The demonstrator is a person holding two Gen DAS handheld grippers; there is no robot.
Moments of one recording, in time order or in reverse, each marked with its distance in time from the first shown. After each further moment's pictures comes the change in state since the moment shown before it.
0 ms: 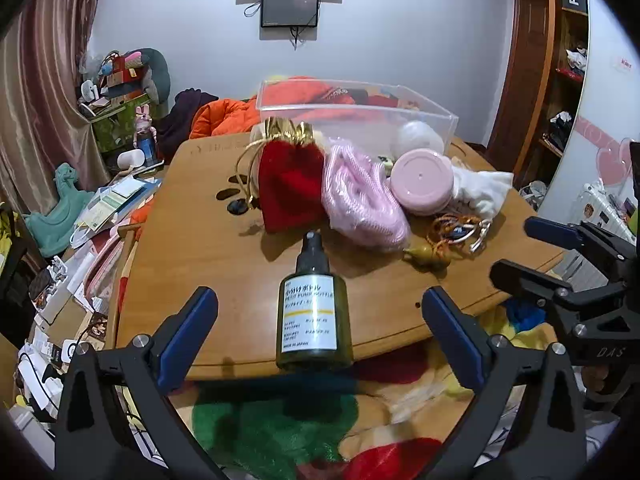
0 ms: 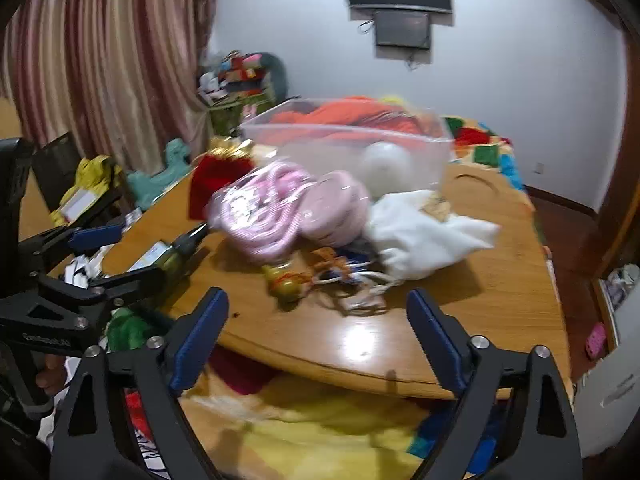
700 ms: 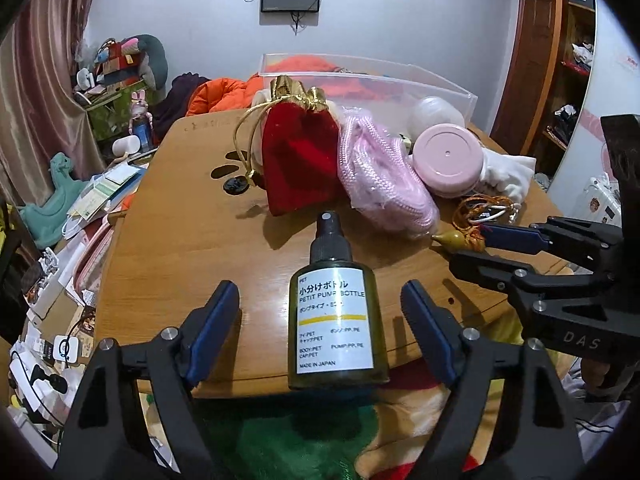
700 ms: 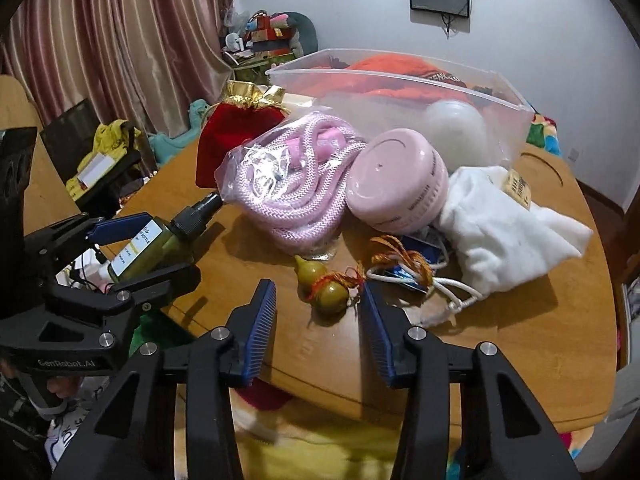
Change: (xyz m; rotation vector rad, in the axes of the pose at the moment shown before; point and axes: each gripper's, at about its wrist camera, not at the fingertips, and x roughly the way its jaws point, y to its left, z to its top) left arm 0.031 0.012 -0.003 -0.006 0.051 -0.012; right arm 0.056 0.020 0.007 -0.047 0.141 0.080
